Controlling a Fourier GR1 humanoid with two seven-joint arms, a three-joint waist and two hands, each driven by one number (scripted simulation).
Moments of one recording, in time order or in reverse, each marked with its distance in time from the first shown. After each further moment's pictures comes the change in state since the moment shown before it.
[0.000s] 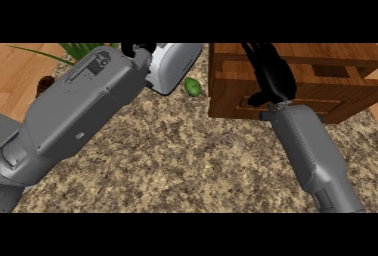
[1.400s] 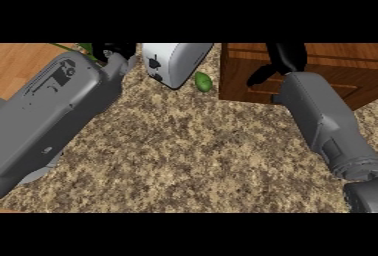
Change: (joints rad) left arm 0.083 0.116 0.018 -0.242 -0.067 0.011 0.136; right arm -0.380 -0.096 -0.155 0.576 0.037 -0.255 -0.001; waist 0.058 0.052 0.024
